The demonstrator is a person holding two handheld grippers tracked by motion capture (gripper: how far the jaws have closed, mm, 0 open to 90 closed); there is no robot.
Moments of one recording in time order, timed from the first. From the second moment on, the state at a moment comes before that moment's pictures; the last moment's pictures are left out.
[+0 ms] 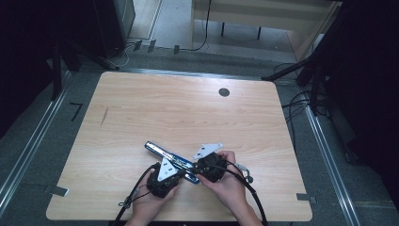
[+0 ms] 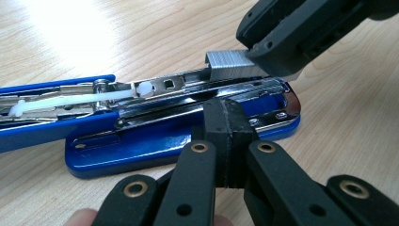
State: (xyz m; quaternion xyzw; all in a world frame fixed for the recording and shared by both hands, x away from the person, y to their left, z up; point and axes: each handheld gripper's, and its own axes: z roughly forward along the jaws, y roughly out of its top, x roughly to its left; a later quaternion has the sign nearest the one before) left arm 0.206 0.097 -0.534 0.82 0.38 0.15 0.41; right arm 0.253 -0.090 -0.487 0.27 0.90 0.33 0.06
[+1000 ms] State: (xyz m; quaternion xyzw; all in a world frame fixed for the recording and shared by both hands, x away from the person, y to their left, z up) left arm 0.206 0.096 -0.534 0.82 0.38 0.15 0.41; right arm 0.259 -0.079 -0.482 0.26 0.92 0.29 0.05
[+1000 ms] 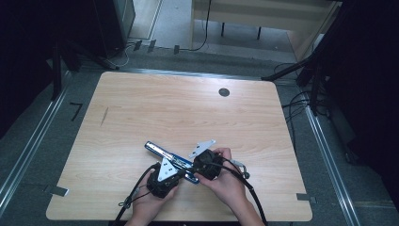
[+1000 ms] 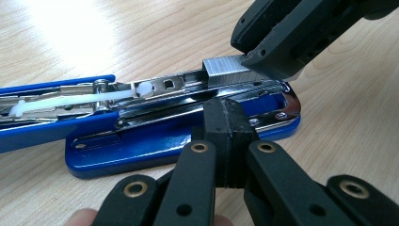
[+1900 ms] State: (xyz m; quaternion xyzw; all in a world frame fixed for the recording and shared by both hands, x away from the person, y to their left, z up) left arm 0.206 0.096 -0.534 0.82 0.38 0.15 0.41; right arm 0.261 -0.077 -0.481 0.26 0.92 0.28 0.05
